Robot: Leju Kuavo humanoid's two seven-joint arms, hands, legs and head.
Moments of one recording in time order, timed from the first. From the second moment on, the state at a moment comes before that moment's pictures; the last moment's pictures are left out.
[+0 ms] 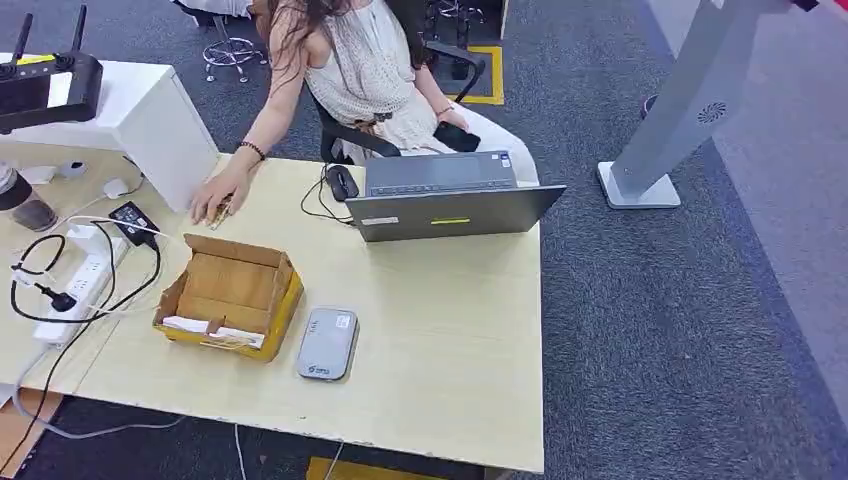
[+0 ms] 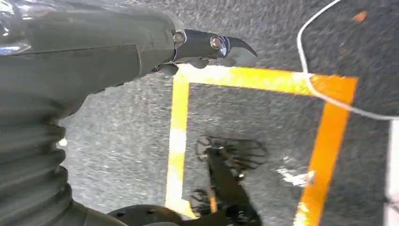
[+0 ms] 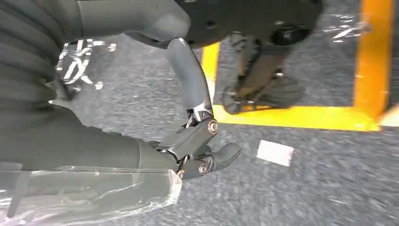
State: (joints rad) left arm 0.13 0.00 0.19 -0.37 -0.07 -0.05 -0.08; right arm 0.12 0.03 -0.17 -0.40 0.10 0.03 -0.11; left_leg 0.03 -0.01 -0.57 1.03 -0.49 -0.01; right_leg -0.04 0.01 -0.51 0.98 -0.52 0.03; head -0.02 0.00
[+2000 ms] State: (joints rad) left arm 0.20 -0.29 0.73 -1.38 0.01 -0.57 -0.63; right arm -0.02 0.28 -1.20 -0.49 0.61 0.18 -0.61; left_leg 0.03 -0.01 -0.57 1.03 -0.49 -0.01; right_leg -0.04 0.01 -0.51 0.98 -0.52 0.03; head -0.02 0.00
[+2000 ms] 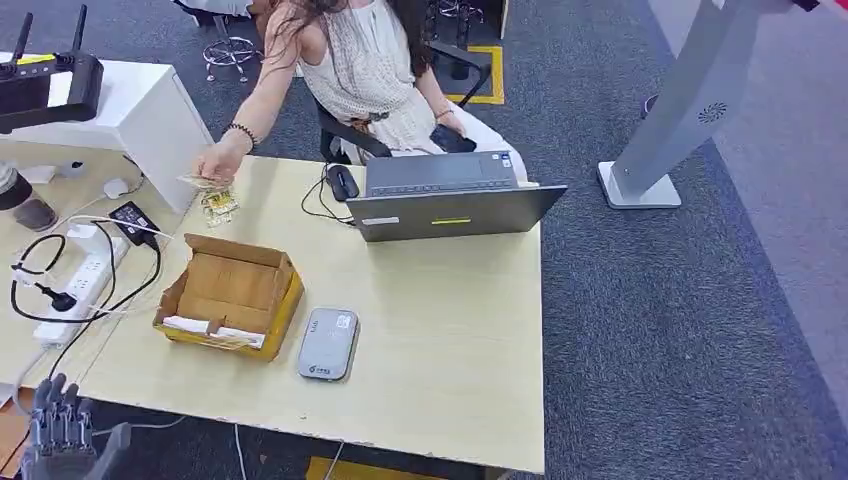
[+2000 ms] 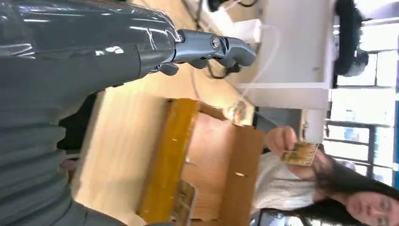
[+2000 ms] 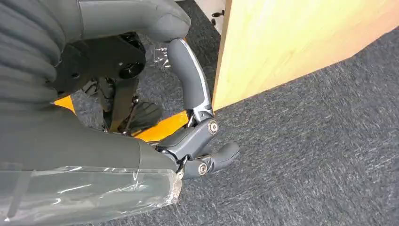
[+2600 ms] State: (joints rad) left arm 0.16 -0.26 0.48 -1.58 -0.27 -0.22 -0.59; right arm -0.05 0.29 -1.25 -0.47 0.67 0.19 -0.64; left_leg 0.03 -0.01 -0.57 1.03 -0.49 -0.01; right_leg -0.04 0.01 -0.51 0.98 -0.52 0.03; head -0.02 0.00
